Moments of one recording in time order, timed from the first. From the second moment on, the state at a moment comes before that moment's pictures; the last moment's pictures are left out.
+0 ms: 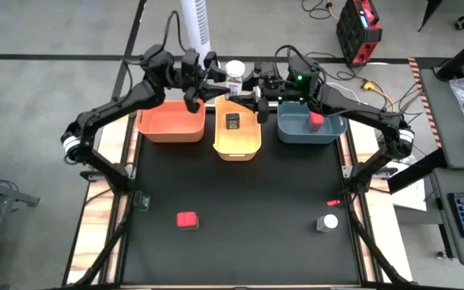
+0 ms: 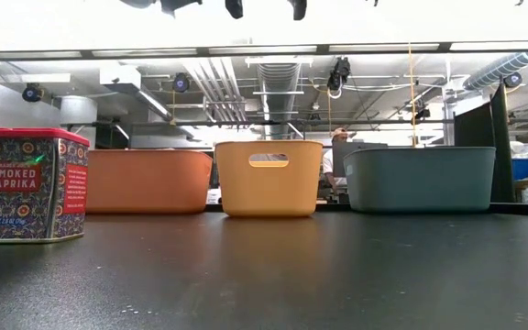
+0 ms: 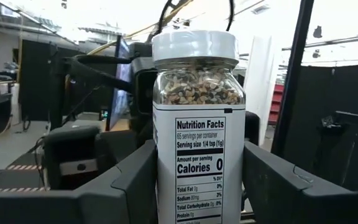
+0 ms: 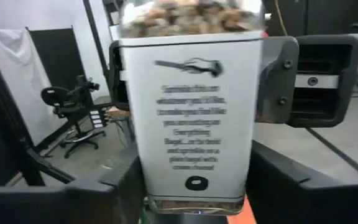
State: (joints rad) left arm 0.62 1.52 1.46 0.38 0.88 -0.34; right arm -0.44 1.57 1.58 0.03 -0.48 0.15
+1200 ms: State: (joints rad) left arm 0.63 1.72 2.20 -0.80 0.71 0.19; right arm -0.42 1.58 1.76 -0.54 -0.28 -0.04
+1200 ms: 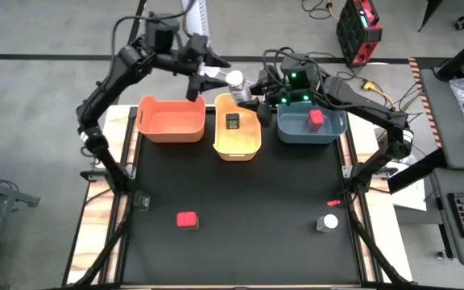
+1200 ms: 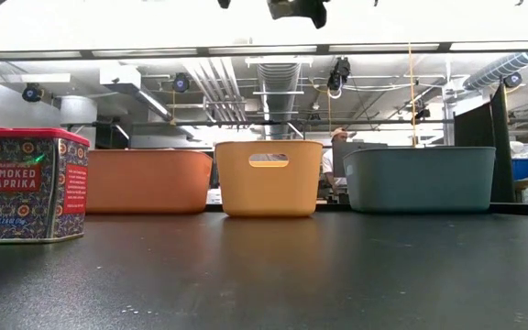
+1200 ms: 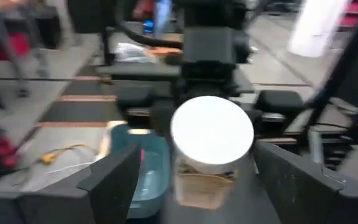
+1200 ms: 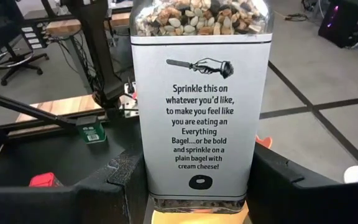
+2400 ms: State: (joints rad) left arm 0.62 1.85 2.36 -1.02 0.64 0.23; right arm -0.42 1.60 1.76 -0.53 -0.25 0.03
